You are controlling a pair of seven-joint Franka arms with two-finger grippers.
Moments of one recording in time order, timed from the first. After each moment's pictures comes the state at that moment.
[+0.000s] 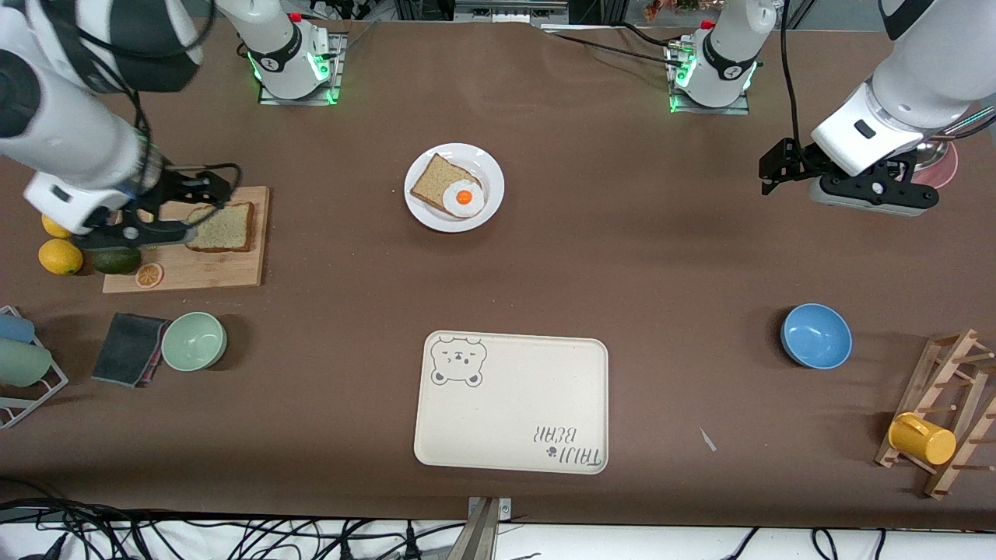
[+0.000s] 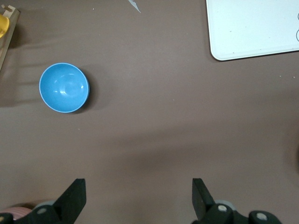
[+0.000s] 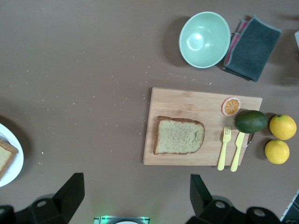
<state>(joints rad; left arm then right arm) -0.08 -0.06 -0.10 -1.78 0.00 1.68 -0.01 0.14 0.14 0.09 -1.64 -0.17 1.55 0.07</state>
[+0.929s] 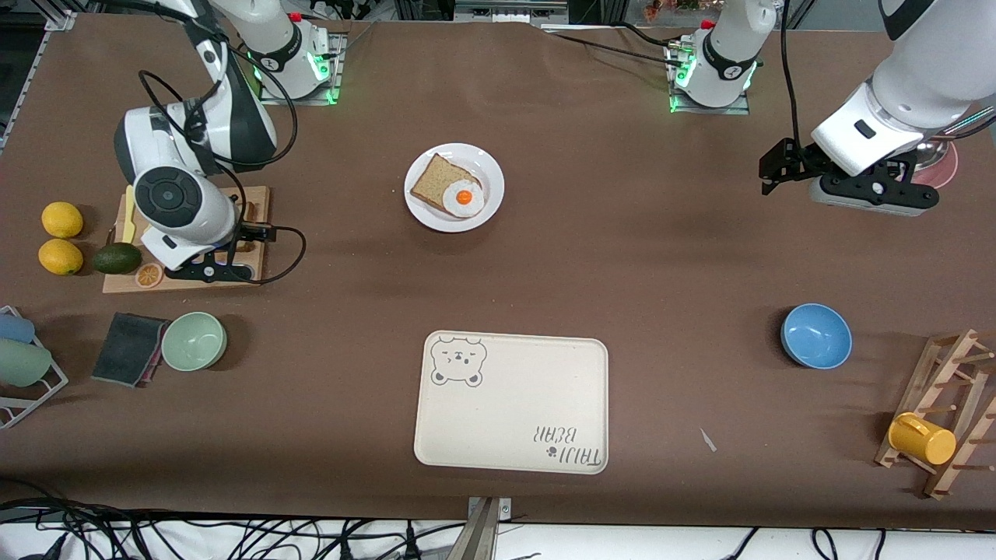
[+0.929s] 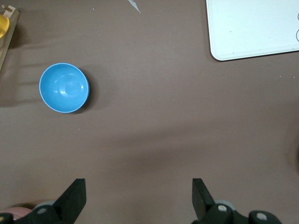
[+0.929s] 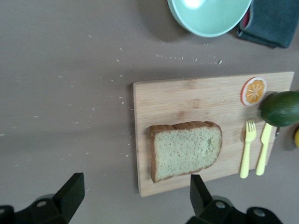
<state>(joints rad) -0.08 -0.06 -0.10 -1.78 0.00 1.68 -0.01 0.16 0.22 0.01 -2.06 -0.29 1.97 0.32</state>
